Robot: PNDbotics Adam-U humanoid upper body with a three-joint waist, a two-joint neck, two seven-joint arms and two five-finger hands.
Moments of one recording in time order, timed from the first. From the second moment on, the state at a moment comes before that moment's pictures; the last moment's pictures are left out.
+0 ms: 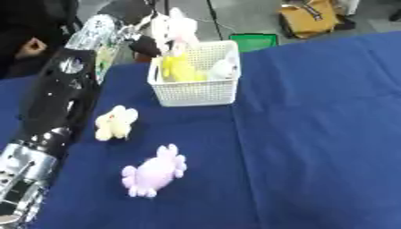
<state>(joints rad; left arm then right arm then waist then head) -1.28 0.51 -0.02 -0.86 -1.41 -0.08 -0.24 -0.48 -0.29 -0.07 -1.98 0.66 -0.34 -0.88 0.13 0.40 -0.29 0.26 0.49</state>
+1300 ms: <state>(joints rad) -1.29 0.48 0.01 -0.75 -1.62 -0.06 -0.17 -0.51 -0.26 -0.04 -1.98 0.63 -0.35 -0.87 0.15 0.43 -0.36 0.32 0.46</state>
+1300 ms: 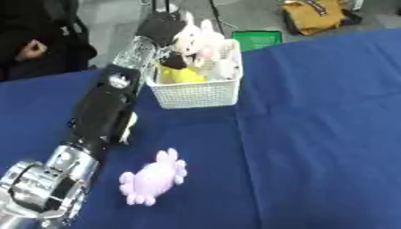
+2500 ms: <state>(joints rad) -1.30 0.49 0.00 -0.79 -1.73 -0.05 -0.28 -0.49 -0.26 -0.03 -1.98 0.61 -0.35 -0.87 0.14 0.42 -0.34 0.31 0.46</state>
